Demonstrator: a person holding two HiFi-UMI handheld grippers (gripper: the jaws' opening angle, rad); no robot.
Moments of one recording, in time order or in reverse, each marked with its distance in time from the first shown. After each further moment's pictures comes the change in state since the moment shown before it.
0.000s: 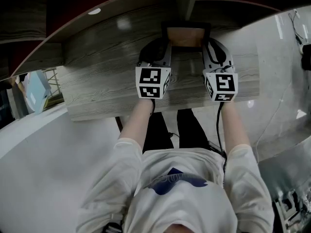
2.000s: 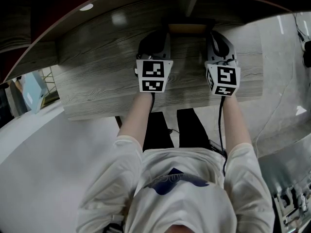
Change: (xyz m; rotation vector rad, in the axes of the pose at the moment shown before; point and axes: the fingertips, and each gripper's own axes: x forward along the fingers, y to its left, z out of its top) left arm 0.028 0.012 -0.012 0.086 0.030 0.038; right arm 0.024 -0.019 -0.022 0.000 0.047 -0.073
